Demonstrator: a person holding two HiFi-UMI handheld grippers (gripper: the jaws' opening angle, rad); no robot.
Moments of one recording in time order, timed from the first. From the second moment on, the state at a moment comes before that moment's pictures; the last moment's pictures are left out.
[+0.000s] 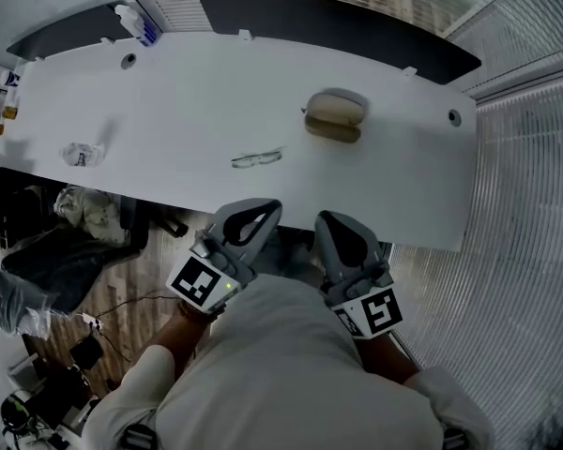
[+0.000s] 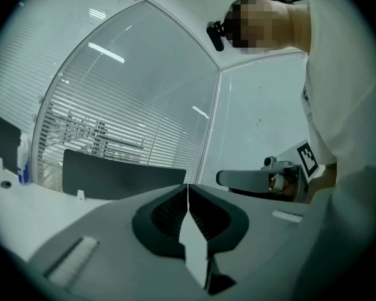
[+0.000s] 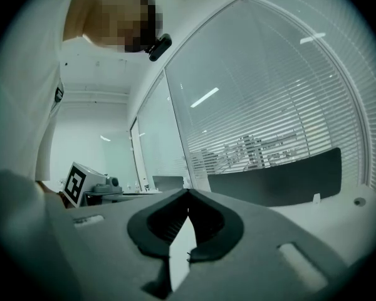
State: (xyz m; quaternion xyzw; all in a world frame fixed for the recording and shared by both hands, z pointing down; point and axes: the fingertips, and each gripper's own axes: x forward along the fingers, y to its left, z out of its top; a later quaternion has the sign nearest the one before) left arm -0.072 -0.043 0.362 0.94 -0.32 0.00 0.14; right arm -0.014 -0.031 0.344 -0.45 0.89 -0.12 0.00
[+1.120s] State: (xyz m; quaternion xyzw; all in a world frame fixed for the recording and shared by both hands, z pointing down) left arm -0.119 -0.121 0.633 0.92 -0.22 0.33 0.03; right arm -0.045 -0.048 0.445 -0.43 0.88 -0.19 -0.03
